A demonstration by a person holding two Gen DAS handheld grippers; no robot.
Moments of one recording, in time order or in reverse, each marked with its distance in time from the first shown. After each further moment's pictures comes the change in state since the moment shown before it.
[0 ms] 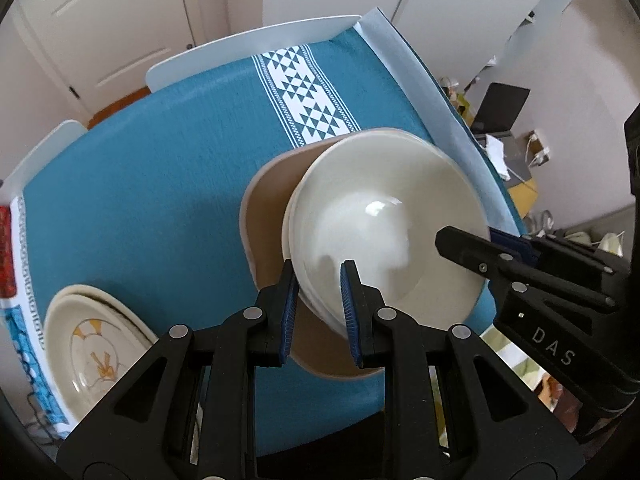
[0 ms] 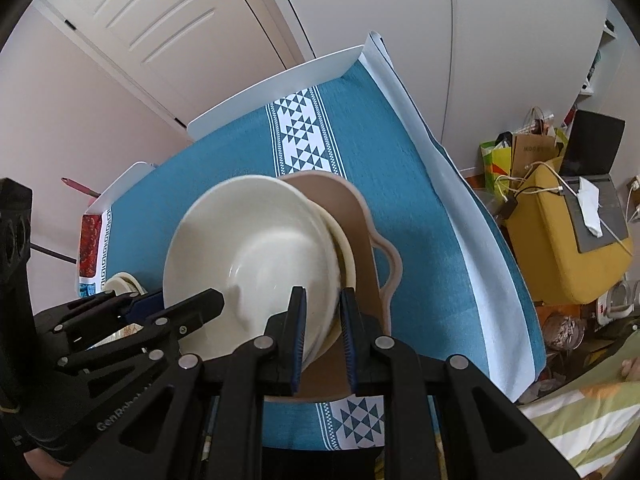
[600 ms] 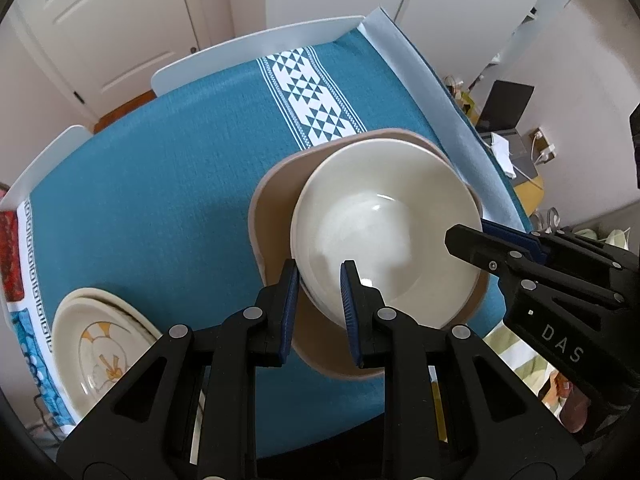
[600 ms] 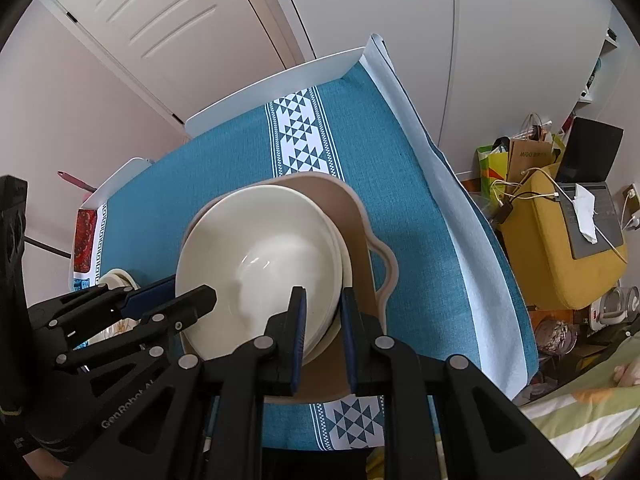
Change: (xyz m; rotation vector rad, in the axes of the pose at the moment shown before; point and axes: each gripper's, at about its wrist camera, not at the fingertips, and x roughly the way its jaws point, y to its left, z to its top) left arm -0.007 0.004 0.000 0.013 -0.014 0.014; right arm -0.002 0.002 0.000 -0.001 0.000 -0.008
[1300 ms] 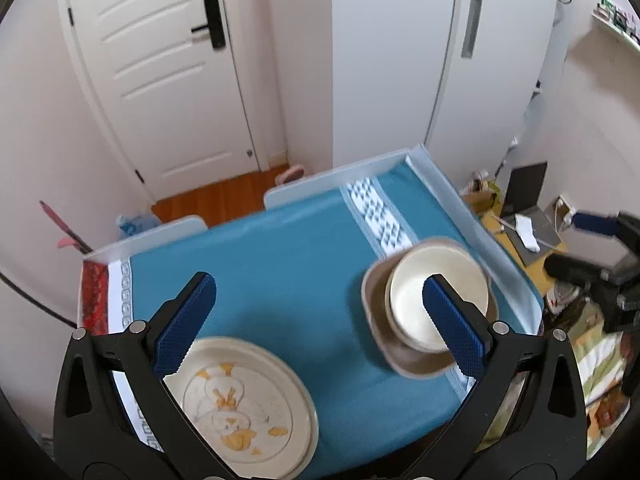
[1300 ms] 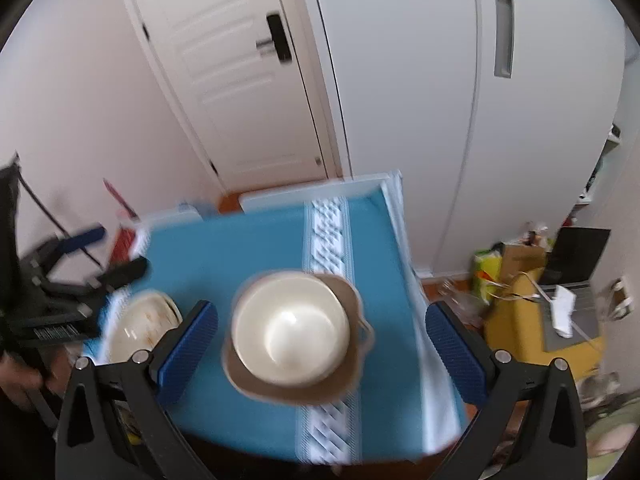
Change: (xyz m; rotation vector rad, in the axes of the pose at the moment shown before) left arm -0.127 0.046 -0.023 0.015 -0.374 0.151; right arm -0.107 0.016 -0.003 -0.240 -0.268 -0.041
